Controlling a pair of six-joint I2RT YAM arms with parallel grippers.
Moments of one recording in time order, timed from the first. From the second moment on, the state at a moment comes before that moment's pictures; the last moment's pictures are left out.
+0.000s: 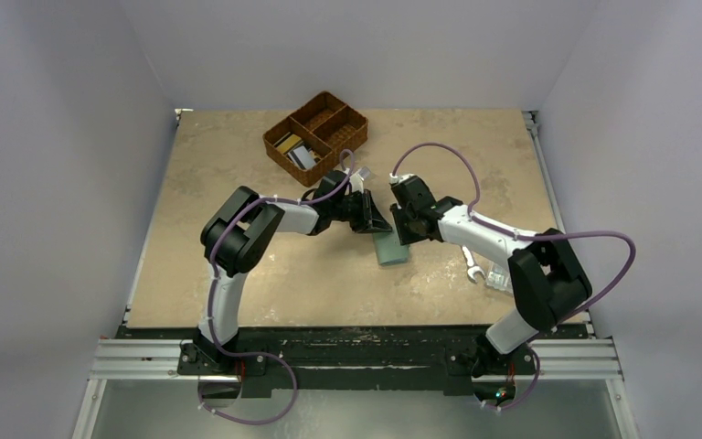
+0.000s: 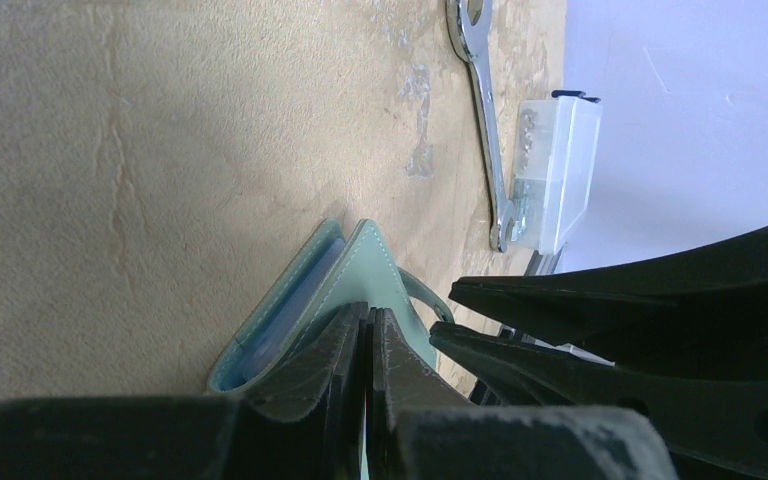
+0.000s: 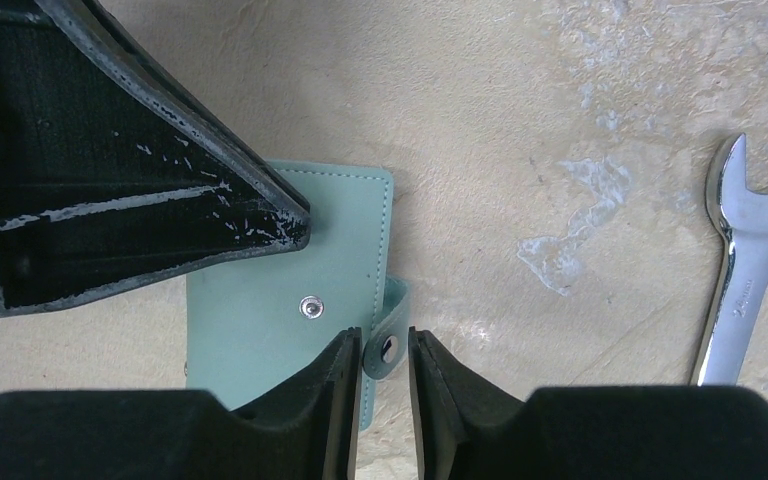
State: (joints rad) left arm -0.61 2.11 1.15 0.39 0.62 -0.88; right arm 0.59 1.58 0.99 -0.46 0.19 0.26
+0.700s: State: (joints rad) left arm -0.61 2.11 1.15 0.39 0.62 -0.88; right arm 0.53 1.53 0.94 -0.39 0.07 0.31
